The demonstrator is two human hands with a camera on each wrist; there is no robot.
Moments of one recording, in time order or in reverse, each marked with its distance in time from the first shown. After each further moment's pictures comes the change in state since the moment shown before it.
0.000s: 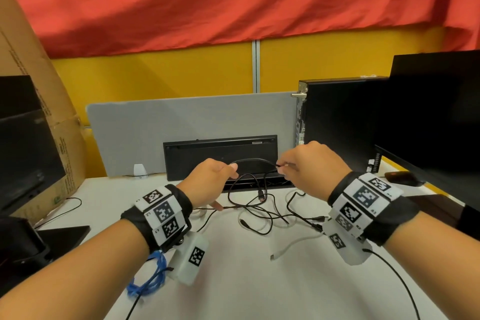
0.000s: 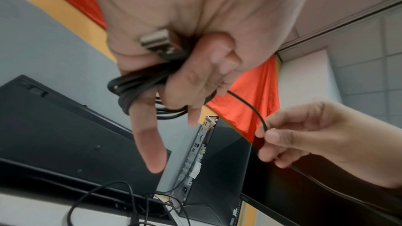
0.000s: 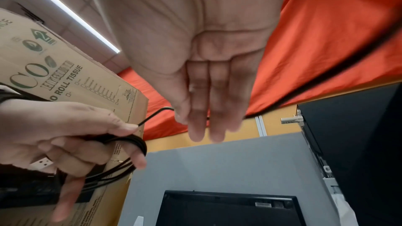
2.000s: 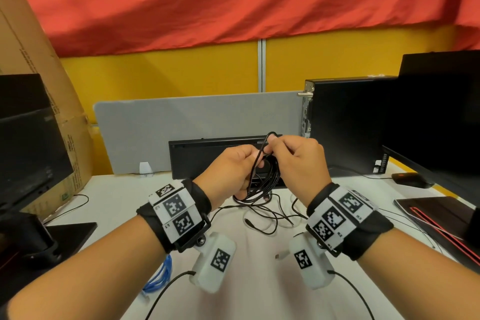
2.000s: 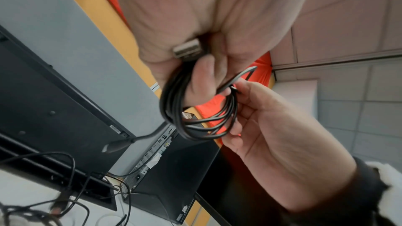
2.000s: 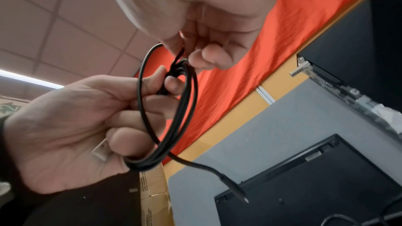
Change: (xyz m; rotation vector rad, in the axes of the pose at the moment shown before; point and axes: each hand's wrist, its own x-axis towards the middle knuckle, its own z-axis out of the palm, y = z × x) left_hand -0.011 0.029 0.013 -0.293 -0.071 0.192; right_hand 0.007 -0.045 0.019 0.852 0.530 0.210
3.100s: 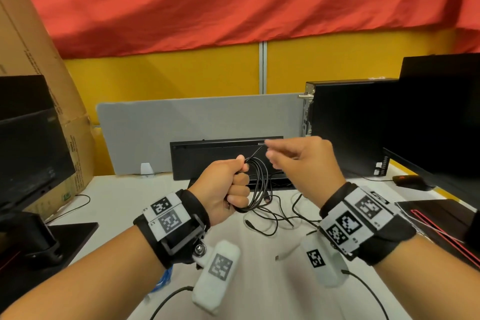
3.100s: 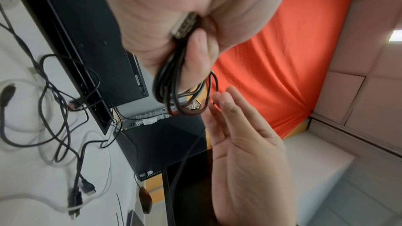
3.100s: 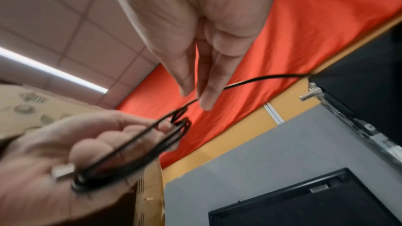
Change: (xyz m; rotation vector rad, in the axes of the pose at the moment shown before) left_hand -0.012 -0.010 -0.002 -0.747 -0.001 -0.345; right_hand -0.001 -0.010 -0.021 -0.059 -0.160 -0.026
